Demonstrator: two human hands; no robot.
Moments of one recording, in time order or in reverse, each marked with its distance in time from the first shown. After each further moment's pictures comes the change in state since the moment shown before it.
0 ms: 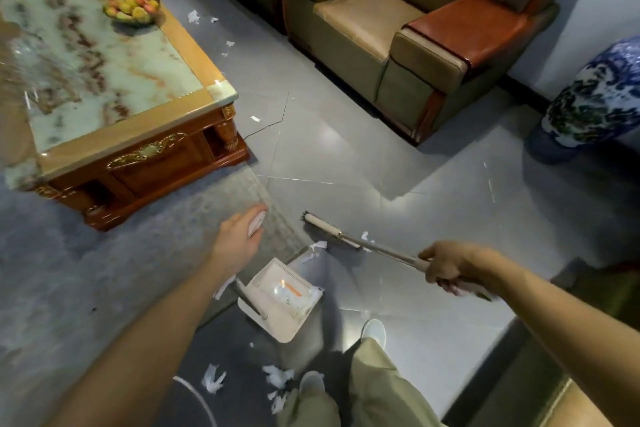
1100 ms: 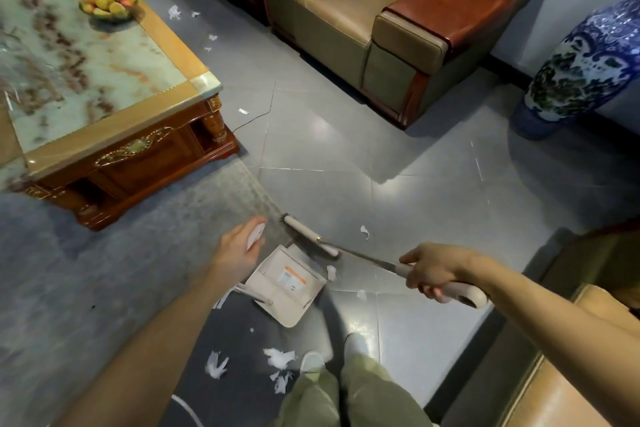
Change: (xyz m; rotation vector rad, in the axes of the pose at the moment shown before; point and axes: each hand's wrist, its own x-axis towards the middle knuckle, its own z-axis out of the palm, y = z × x) left_hand -0.052 -0.005 0.031 -0.013 -0.072 0.034; right_hand -0.042 0.027 0.048 0.227 -0.109 -0.045
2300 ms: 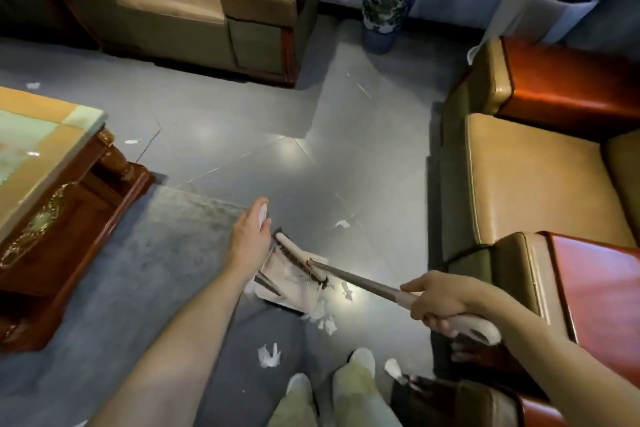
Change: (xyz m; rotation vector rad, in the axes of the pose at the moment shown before) left_hand -0.041 -0.094 -0.044 -0.014 -0.241 0.394; right_hand -0.097 -0.029 0.331 0.600 0.069 0.231
